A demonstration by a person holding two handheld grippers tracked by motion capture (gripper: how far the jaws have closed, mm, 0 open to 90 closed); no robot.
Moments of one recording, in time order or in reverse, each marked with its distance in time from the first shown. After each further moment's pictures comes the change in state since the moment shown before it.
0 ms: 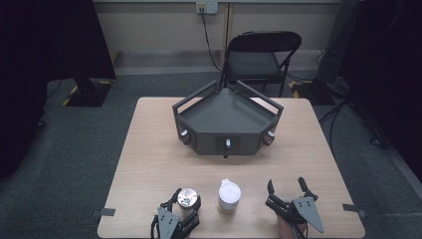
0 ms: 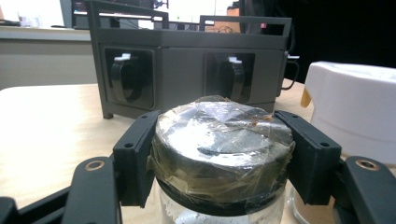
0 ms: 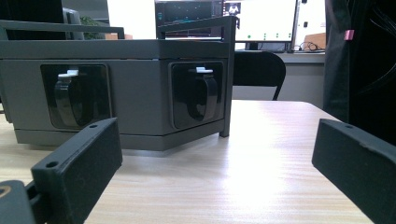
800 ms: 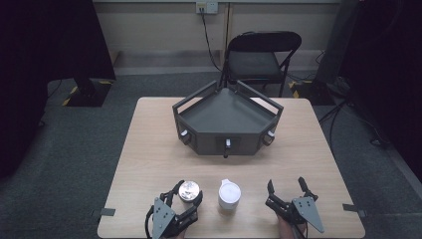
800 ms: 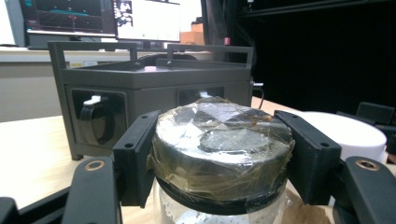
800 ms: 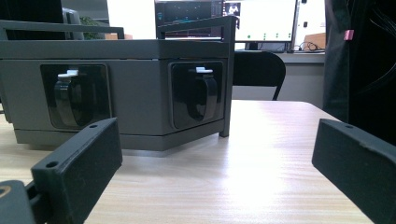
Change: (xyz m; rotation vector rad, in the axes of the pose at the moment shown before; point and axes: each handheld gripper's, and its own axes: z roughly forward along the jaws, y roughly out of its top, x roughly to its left) left arm 0.037 0.026 0.010 -0.052 -0.166 0.002; right arm 0.000 0.000 0.000 0.000 -0.001 0.000
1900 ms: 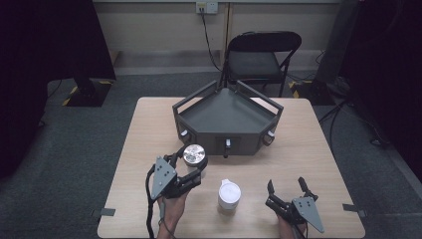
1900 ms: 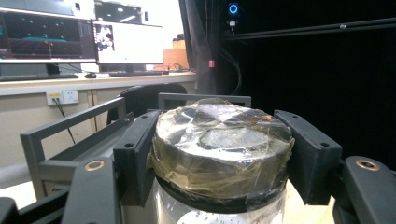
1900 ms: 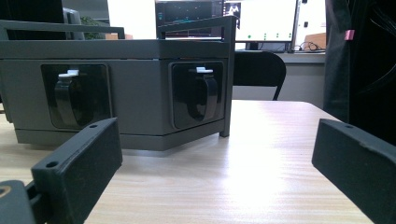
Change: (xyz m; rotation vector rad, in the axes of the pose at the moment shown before) left arm 0.040 0.068 0.067 -0.052 -0.072 0.045; right arm -0.001 0.000 0.000 0.000 0.002 0.000
